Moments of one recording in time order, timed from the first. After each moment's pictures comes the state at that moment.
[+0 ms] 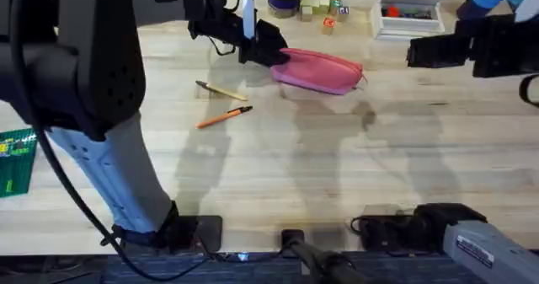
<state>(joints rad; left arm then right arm) -0.19 2.04 1.41 -0.53 0.99 1.18 0.00 1.00 1.20 -1.07 -0.04 -0.05</state>
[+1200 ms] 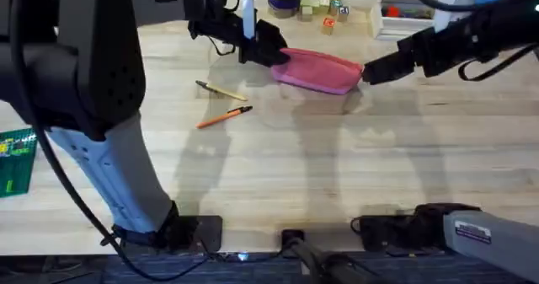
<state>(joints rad) -0.19 2.04 1.41 -0.53 0.99 1.18 0.00 1.32 1.21 -1.05 -0.33 -0.36</state>
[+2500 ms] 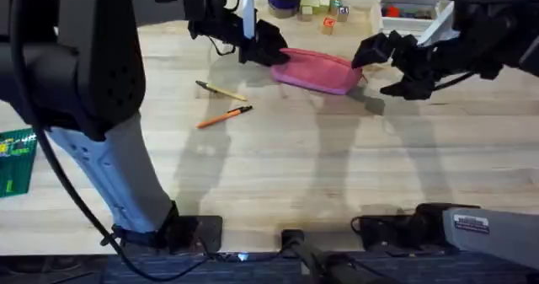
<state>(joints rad) -0.19 2.04 1.41 -0.53 0.99 1.18 -0.06 1.42 0.97 -0.66 -0.34 0.48</state>
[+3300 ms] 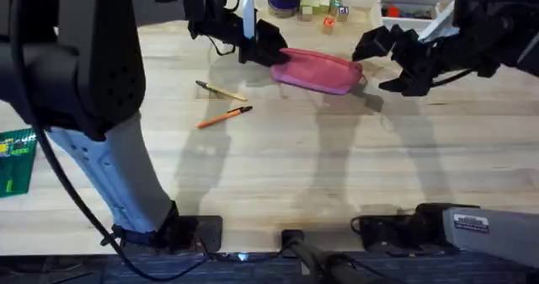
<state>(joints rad) -0.19 2.04 1.41 -0.53 0.99 1.18 -0.06 1.43 0.96 -0.60 -0.34 0.54</state>
